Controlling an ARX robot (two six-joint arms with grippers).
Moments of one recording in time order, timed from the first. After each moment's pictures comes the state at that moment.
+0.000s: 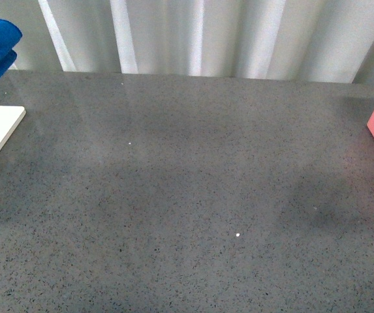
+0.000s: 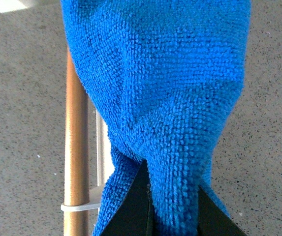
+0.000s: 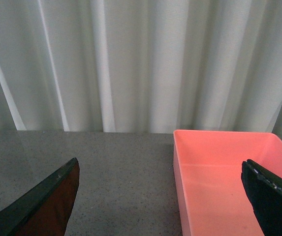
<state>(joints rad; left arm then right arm) 0.24 1.81 1.12 -0.07 0.02 0.35 0.00 0.00 0.02 0.00 0.00 -0.01</state>
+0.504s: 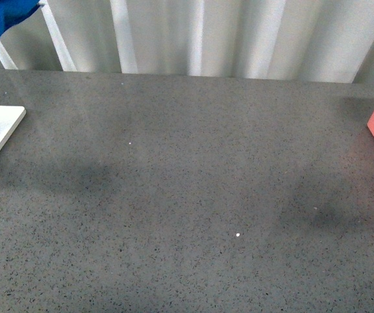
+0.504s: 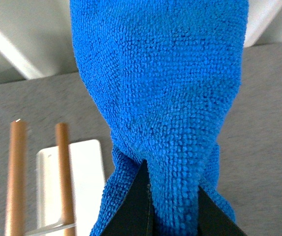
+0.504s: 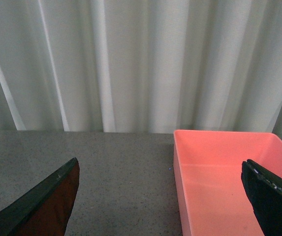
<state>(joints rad) 0.15 1.61 1.12 -0.12 0.26 0.24 0.00 0.00 0.02 0.00 0.00 -0.01</state>
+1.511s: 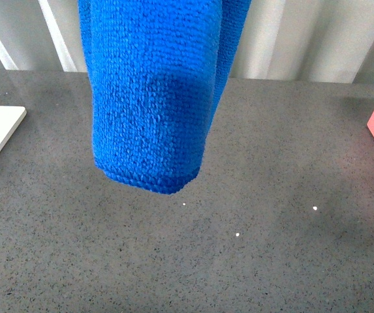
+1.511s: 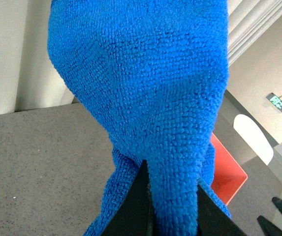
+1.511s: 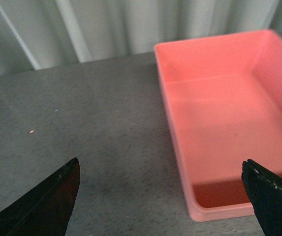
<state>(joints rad) -0.34 1.40 0.99 0.23 0.45 -0.37 -0.04 0.27 0.16 -0.23 0.03 0.13</state>
